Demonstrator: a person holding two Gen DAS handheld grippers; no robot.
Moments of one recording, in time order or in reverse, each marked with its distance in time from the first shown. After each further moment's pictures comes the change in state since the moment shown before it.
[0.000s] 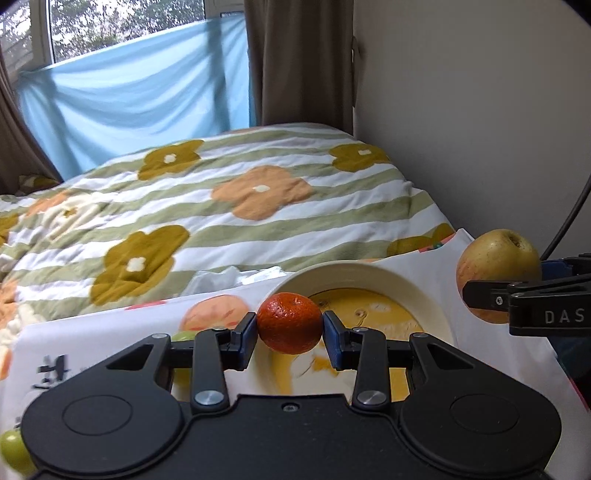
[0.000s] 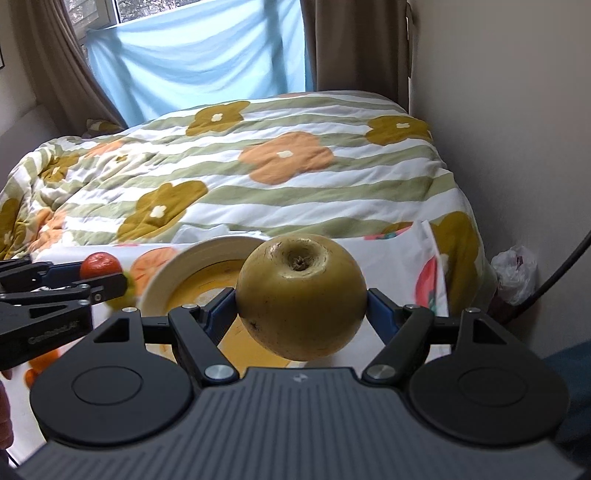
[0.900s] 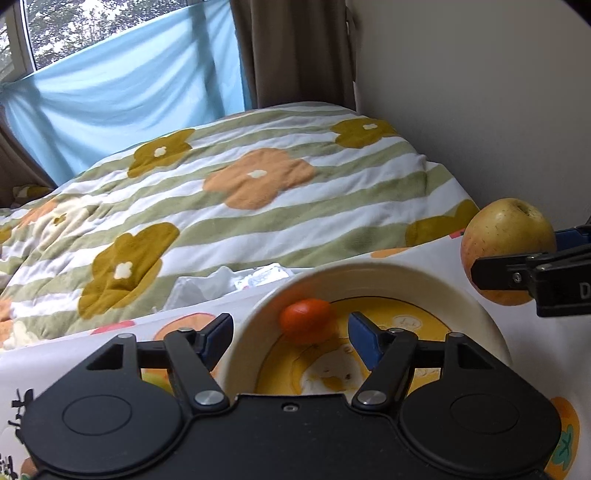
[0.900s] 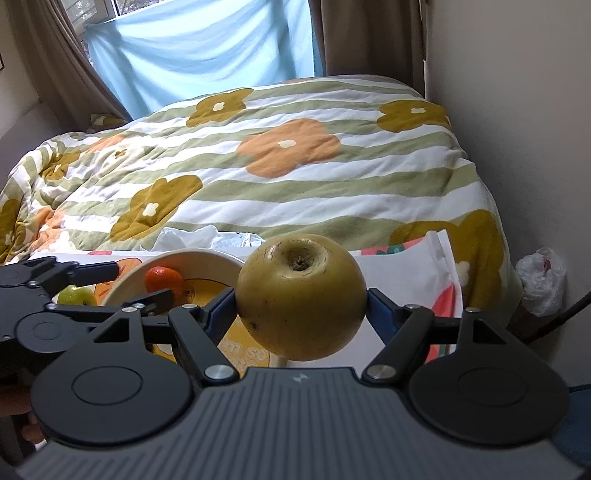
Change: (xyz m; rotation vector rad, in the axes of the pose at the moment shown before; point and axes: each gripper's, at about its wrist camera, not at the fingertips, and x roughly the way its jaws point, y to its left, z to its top) left arm 0.076 -0.016 0.009 0.066 0.038 0.061; right arm 0.069 -0.029 0.021 -0.004 0.037 0.075
